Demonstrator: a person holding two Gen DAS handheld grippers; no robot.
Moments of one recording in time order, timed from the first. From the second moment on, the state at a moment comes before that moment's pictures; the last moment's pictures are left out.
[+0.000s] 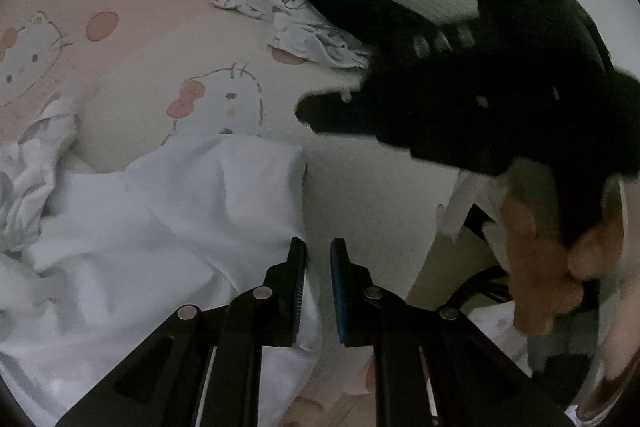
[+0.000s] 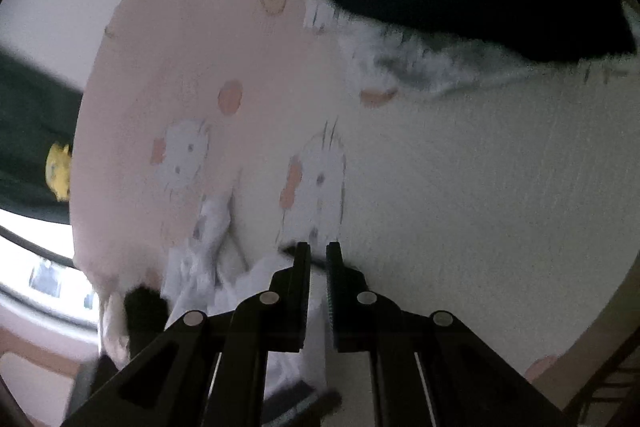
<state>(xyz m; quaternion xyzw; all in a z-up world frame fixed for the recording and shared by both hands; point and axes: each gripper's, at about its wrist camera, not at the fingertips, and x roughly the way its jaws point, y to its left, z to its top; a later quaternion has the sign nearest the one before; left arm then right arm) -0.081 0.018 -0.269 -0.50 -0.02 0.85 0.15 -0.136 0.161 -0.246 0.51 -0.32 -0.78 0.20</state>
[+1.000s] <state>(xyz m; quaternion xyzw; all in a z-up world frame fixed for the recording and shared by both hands) 0.007 -0.176 -0.207 -0.46 -0.20 0.86 -0.02 -0.052 0.002 -0.189 0.45 -0.04 -0.86 0.23</state>
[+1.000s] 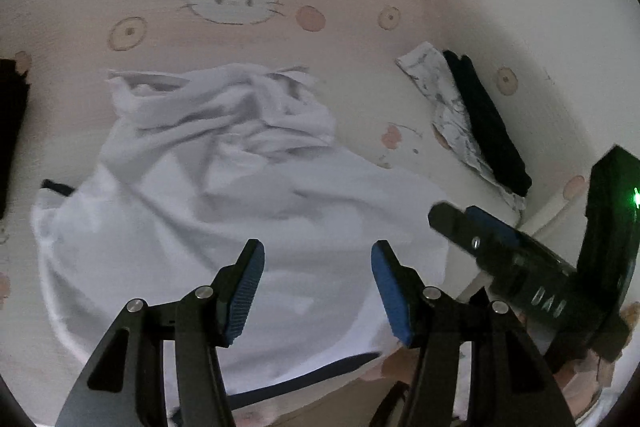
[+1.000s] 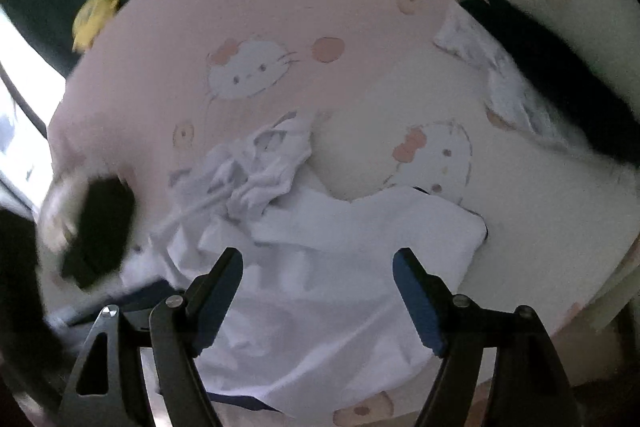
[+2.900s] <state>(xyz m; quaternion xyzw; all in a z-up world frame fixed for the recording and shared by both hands) 0.095 -0.375 -0.295 -0.47 -0.44 0.76 -0.06 0.018 -0.186 -0.273 0.54 0.08 -0.77 0.32</state>
